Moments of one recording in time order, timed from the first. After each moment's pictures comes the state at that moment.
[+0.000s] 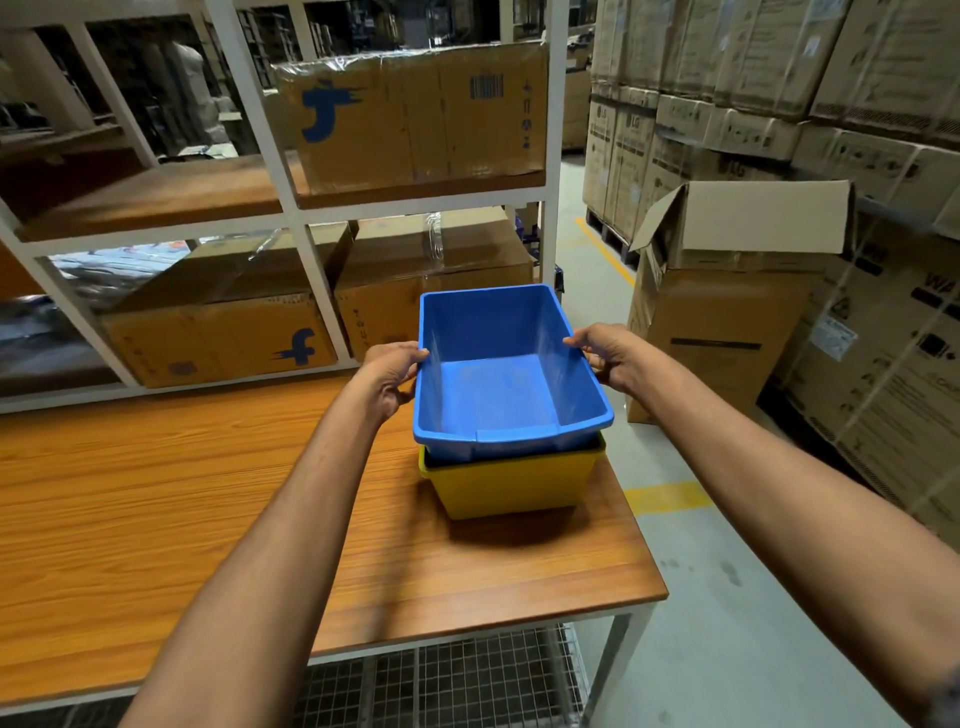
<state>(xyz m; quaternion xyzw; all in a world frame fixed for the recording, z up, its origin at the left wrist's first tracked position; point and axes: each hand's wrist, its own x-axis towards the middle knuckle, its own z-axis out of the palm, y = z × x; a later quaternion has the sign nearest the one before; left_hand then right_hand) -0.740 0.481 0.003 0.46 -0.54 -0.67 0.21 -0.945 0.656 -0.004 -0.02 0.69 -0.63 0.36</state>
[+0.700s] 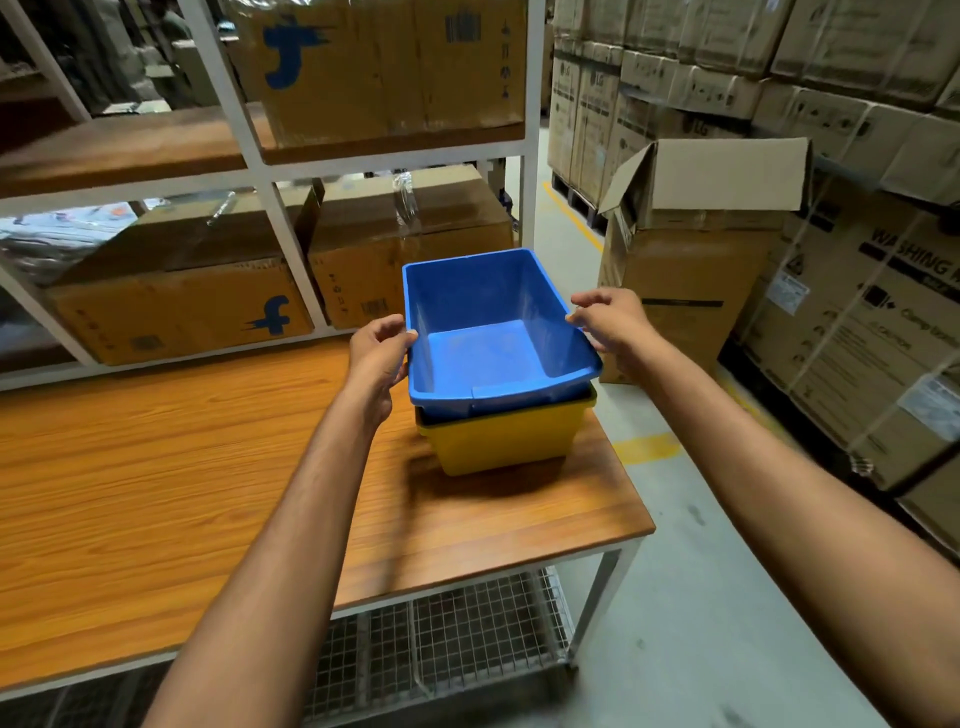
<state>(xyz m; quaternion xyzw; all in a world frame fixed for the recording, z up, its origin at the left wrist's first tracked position) -0.712 0.503 -0.020 0.43 -0.57 -0.64 0.28 -0.896 0.695 -0.004 -0.11 0.77 -0.59 0.21</state>
